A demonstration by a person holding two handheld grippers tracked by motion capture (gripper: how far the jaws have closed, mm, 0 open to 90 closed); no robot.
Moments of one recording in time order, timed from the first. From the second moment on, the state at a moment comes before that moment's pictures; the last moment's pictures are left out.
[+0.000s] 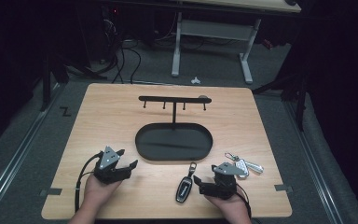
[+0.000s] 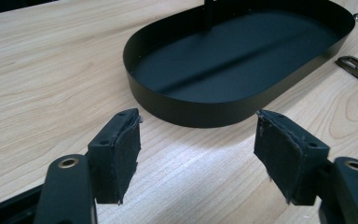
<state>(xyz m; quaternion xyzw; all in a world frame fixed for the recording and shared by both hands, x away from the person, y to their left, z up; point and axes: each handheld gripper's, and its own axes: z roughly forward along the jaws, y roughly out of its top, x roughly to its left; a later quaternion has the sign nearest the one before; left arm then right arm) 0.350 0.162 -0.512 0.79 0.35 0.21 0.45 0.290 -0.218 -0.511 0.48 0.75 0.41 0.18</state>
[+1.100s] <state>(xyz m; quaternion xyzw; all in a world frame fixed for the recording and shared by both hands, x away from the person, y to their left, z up) 0.345 0.153 -0.513 0.80 0.34 0.21 0.45 0.266 -0.166 -0.520 0.33 0.85 0.39 0.15</state>
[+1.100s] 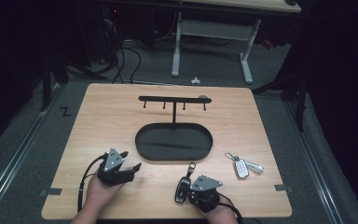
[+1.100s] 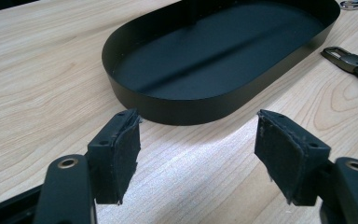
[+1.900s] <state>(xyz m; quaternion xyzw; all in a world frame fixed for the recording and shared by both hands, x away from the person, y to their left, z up) 0.347 0.150 -0.512 0.80 0.33 0.20 0.45 0.273 -0.252 -0.514 0.43 0.81 0.36 0.18</state>
